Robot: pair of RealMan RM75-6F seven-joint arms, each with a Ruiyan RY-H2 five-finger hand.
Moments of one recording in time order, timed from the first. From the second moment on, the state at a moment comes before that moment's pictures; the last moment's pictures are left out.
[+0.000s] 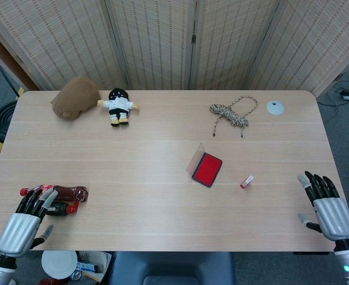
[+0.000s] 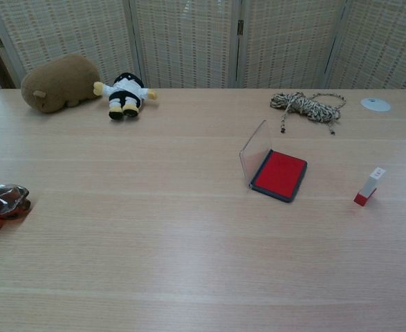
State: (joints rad) left arm -0.10 -1.14 0.06 -1.65 1.69 1.47 0.22; right arm 0.09 -1.09 -0.01 -1.61 -1.54 1.41 -0.10
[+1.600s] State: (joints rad) left arm -0.08 -1.13 0.06 -1.66 1.67 1.49 0.20; right arm 0.49 -1.25 0.05 -1.33 -1.51 0.91 0.06
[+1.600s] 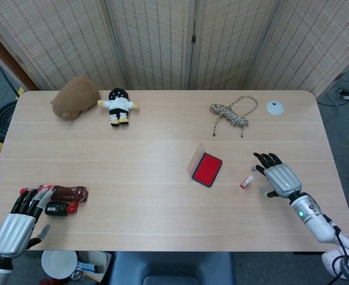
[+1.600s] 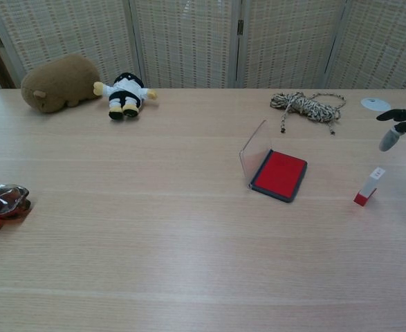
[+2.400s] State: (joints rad) left arm -0.08 -1.13 0.05 -1.66 1.66 1.50 0.20; right arm 0.54 -1.42 -0.04 -1.00 -1.67 1.04 0.24
